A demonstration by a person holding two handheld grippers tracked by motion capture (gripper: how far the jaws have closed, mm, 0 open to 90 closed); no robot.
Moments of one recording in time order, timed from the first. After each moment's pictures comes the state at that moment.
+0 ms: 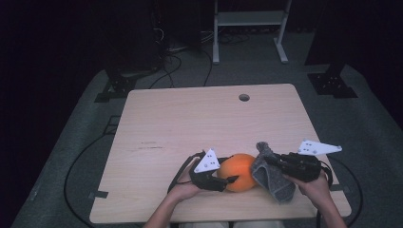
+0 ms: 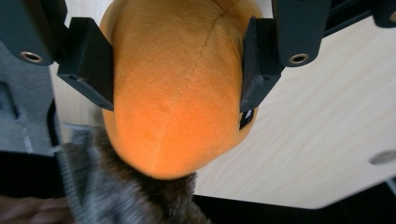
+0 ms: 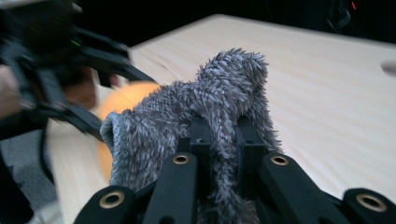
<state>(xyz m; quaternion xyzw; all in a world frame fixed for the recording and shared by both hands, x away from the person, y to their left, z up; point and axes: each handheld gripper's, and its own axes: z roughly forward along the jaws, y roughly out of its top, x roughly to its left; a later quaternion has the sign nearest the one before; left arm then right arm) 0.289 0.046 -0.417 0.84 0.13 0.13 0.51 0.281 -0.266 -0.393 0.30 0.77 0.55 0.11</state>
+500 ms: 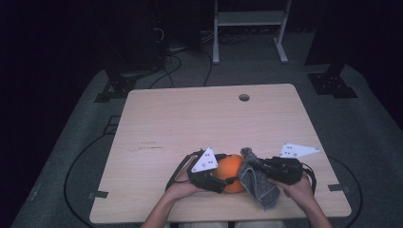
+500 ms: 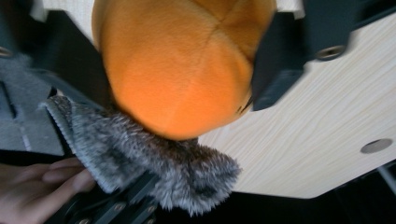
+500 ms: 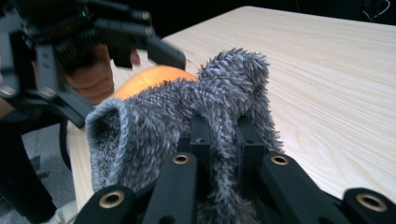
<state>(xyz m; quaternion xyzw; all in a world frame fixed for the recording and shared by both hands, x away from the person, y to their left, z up) 0.294 0.055 -0.414 0.83 0.13 0.10 0.53 0.288 -0.234 -0.415 0.29 0.78 0.54 0.08</state>
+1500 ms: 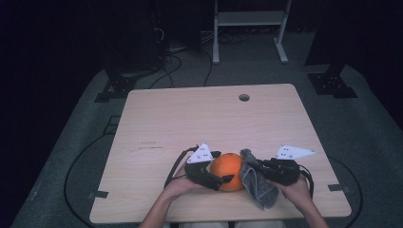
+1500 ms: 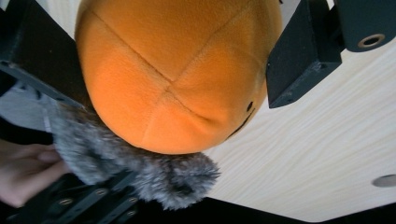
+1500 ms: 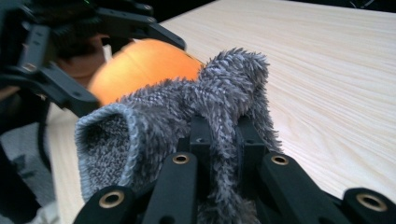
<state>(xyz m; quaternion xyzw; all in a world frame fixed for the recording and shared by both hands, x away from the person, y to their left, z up) 0.309 0.063 -0.425 0.82 0.17 0.05 0.54 0.290 -0.230 -0.427 0.31 0.78 0.53 0.09</state>
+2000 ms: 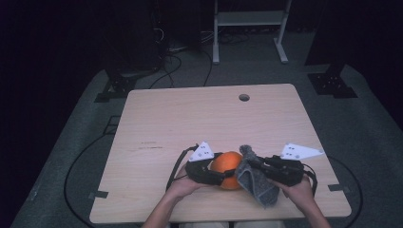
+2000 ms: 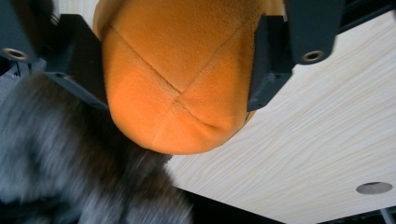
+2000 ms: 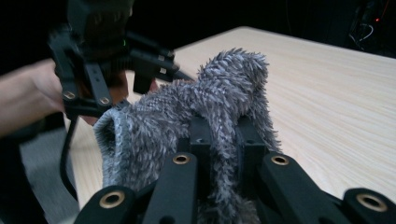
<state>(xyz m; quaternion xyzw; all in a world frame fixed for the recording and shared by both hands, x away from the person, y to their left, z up) 0.301 0.054 -0.412 0.82 0.22 0.07 0.53 0.275 -0.220 -0.397 0.28 0.78 0.55 0.11</state>
